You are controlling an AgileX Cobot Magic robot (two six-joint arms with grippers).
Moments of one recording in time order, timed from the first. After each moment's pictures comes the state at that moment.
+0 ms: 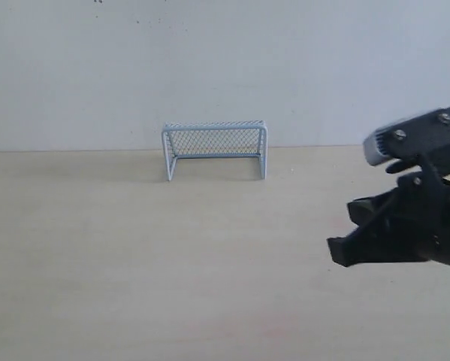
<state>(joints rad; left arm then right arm) -0.02 0.00 0.00 0.15 0.29 -0.12 0.51 1.20 -0.52 0.84 -0.09 -0.83</state>
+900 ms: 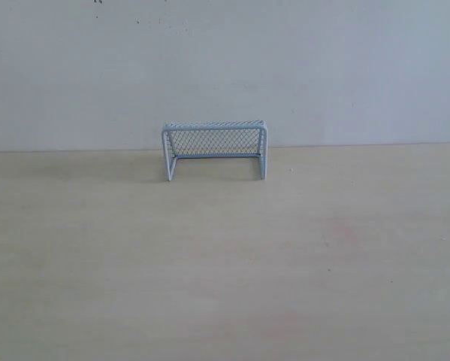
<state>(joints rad) -0.02 0.00 0.00 0.15 0.29 -0.12 0.10 0.23 -0.01 0.85 -0.22 -0.56</state>
